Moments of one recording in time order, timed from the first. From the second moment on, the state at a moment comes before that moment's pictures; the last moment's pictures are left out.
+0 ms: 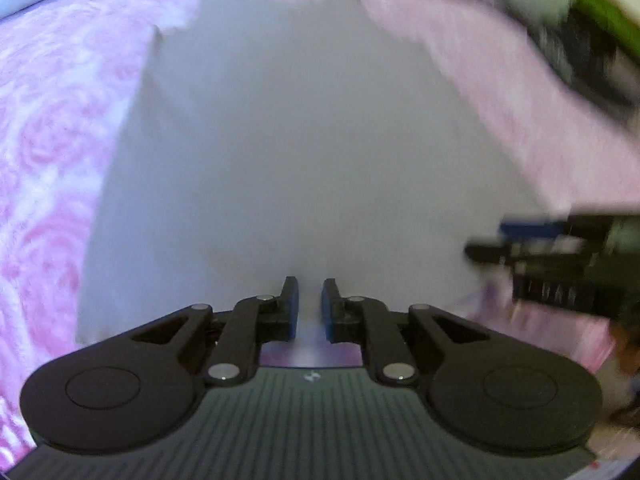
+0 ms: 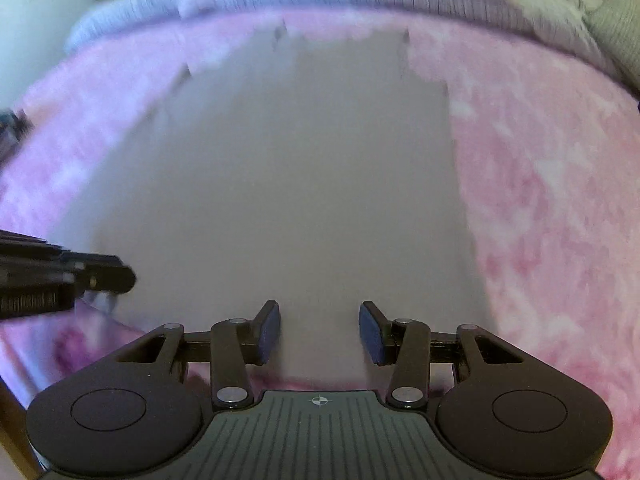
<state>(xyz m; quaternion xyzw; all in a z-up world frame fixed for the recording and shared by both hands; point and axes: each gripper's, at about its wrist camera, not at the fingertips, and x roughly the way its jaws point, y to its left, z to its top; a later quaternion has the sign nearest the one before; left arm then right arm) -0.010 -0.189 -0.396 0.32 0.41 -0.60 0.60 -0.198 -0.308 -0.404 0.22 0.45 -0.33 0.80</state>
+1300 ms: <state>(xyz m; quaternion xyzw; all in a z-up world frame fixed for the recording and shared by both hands) -0.101 -0.092 -0.111 0.34 0.41 -0.52 0.67 -0.314 -0.227 -0.127 0.27 0.46 -0.28 0.80</state>
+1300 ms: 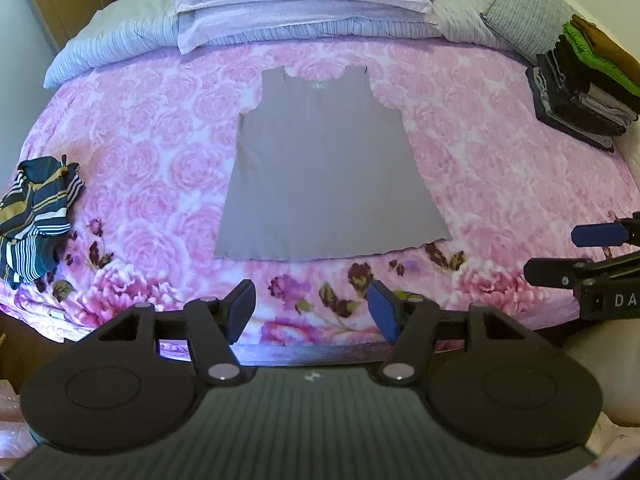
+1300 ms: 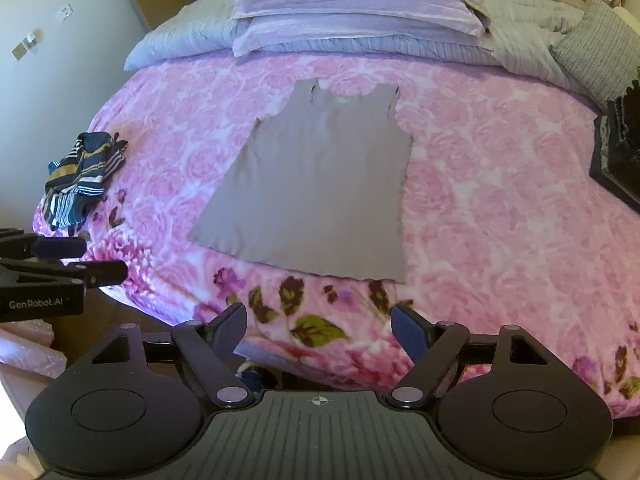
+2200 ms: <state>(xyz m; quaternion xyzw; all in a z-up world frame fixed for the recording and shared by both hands) -0.104 -0.087 -0.111 0.35 0.41 -0.52 0.66 -0.306 -0.213 -0.133 0.26 0.49 -0.27 0.79</state>
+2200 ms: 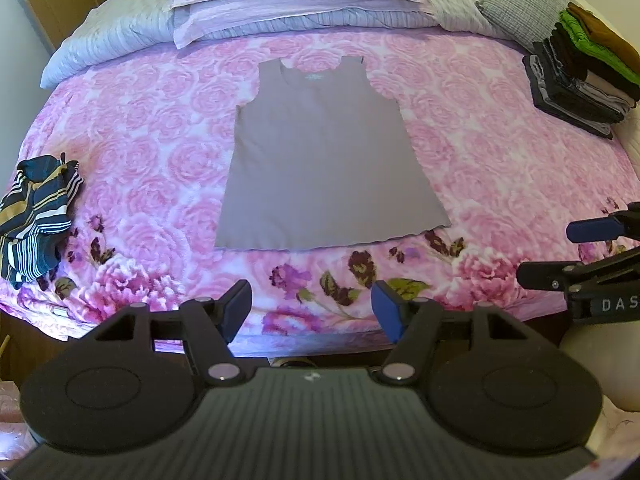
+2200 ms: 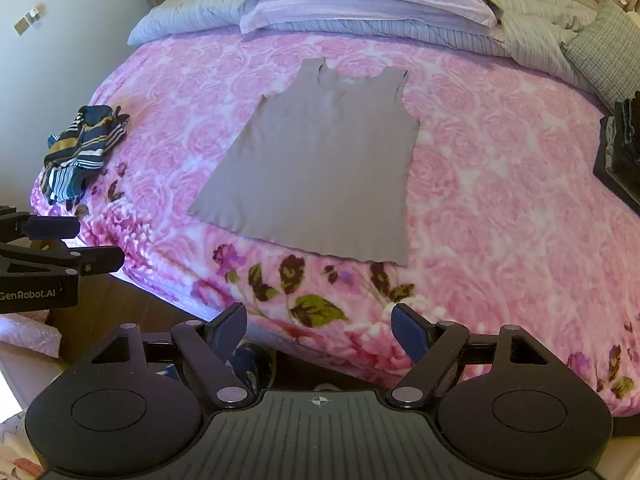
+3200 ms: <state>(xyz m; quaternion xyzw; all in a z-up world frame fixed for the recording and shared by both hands) 0.095 -0.264 -0.244 0.38 0.46 -0.53 0.60 -0.179 -0.366 -0.251 0.33 0.52 -0.32 0.72</state>
